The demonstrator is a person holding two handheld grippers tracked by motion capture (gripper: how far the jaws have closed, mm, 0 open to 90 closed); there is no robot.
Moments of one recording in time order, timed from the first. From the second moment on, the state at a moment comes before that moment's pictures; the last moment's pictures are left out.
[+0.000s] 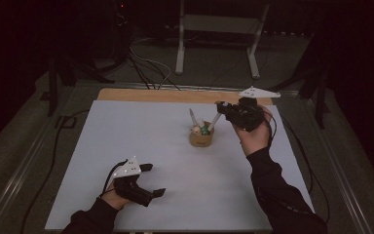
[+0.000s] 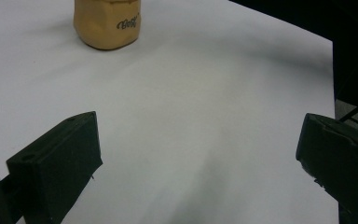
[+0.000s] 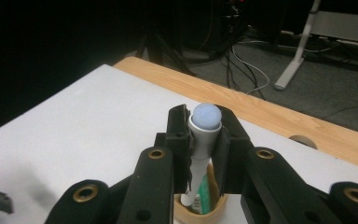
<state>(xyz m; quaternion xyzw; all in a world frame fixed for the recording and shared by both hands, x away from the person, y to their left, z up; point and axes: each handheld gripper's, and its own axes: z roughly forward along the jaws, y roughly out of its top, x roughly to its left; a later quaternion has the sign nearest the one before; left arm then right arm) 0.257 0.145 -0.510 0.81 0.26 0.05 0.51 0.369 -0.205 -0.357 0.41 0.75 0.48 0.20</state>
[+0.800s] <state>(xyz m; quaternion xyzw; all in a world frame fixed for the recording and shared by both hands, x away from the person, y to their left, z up) 0.257 0.146 -0.509 0.81 0.26 0.05 0.52 0.404 -0.189 -0.383 0.42 0.77 0.43 0.22</state>
